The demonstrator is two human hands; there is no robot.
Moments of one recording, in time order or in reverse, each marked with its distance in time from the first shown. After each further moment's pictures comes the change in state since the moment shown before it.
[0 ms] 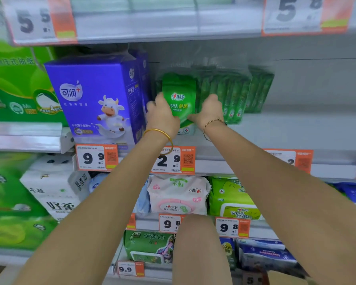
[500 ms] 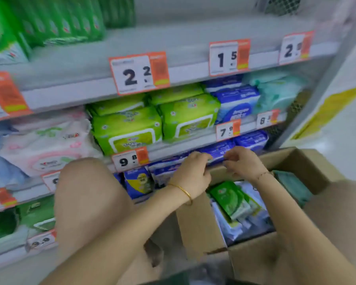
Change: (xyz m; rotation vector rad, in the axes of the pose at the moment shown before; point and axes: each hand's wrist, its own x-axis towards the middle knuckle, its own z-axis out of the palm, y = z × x) left_hand -0.277 0.041 0.241 0.009 -0.976 0.419; right_hand -0.236 0.347 -0.173 -0.055 -0.090 0.610
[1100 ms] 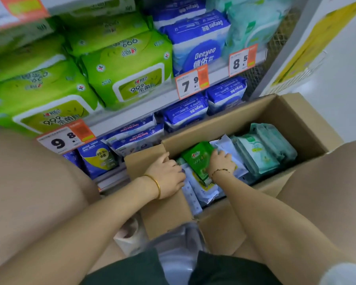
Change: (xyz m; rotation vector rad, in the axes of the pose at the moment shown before) left_hand 0.031 -0.053 0.114 0.868 -0.606 0.315; right_hand 0.043 0.182 0.081 -0.752 -0.169 0.401
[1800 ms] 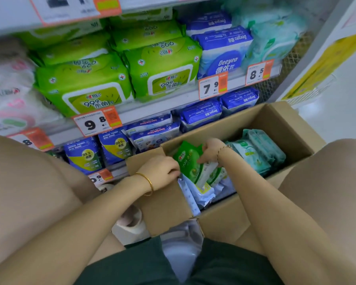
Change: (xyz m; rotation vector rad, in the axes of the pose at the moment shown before) left_hand -0.053 -0.019 0.020 -0.532 0.279 -0.171; right_hand -0.058 -0.051 -0.087 0.271 -0.208 -0.297
